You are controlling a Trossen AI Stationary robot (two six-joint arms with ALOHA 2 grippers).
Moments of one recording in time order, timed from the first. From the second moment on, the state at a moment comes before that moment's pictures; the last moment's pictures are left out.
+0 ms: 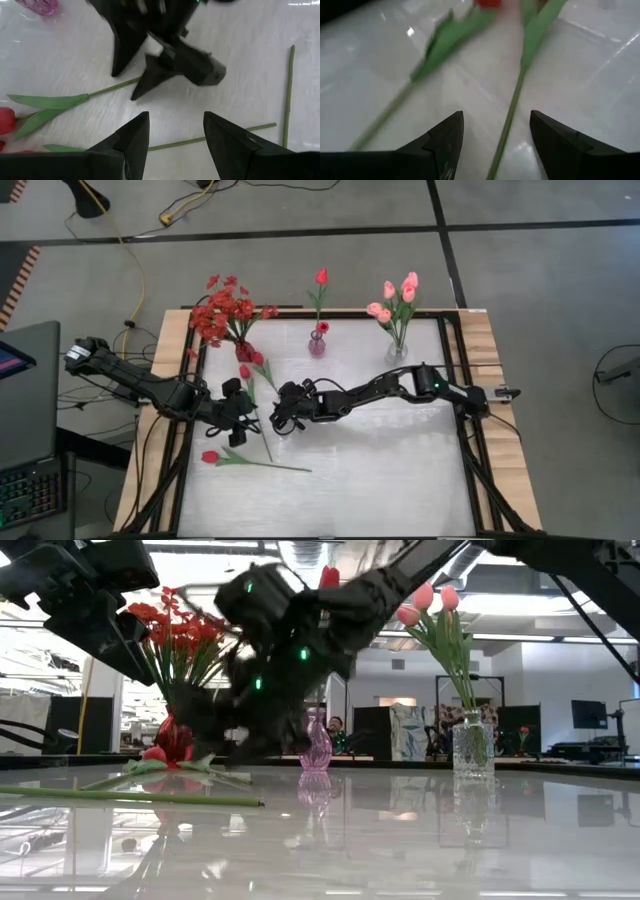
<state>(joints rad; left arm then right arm) -0.36 0.97 0.59 -0.56 -0.38 -0.44 0.08 2.39 1.67 0.03 0.47 0.60</state>
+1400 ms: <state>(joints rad) -0.48 0.81 0.44 -0.17 -0.47 -0.30 0.10 1.99 1.47 -0.72 0.63 0.73</state>
